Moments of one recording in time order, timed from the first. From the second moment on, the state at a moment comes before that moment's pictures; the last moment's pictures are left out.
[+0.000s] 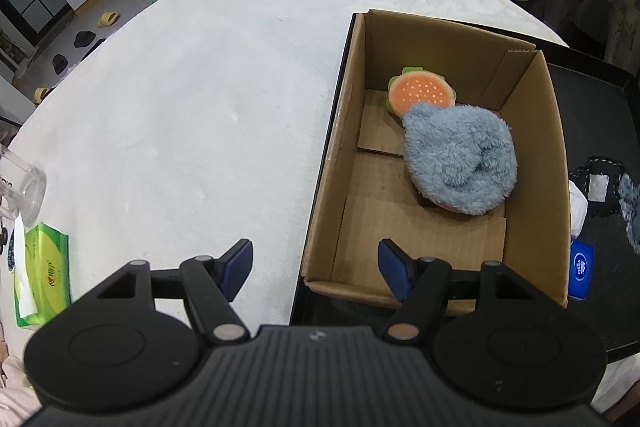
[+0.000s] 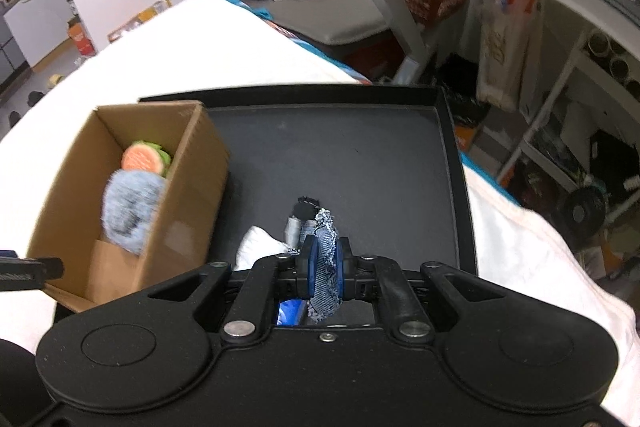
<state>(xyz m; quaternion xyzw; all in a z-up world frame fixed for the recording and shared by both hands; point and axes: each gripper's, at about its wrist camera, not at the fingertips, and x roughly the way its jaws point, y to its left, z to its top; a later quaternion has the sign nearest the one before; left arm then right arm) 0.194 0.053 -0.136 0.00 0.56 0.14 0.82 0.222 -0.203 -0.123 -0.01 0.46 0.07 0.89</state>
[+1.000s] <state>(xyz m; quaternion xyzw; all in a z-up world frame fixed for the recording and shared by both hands) 0.192 0.083 -0.137 -0.04 0.53 0.12 0.84 0.239 -0.109 -0.080 -0.05 0.40 0.16 0.90</state>
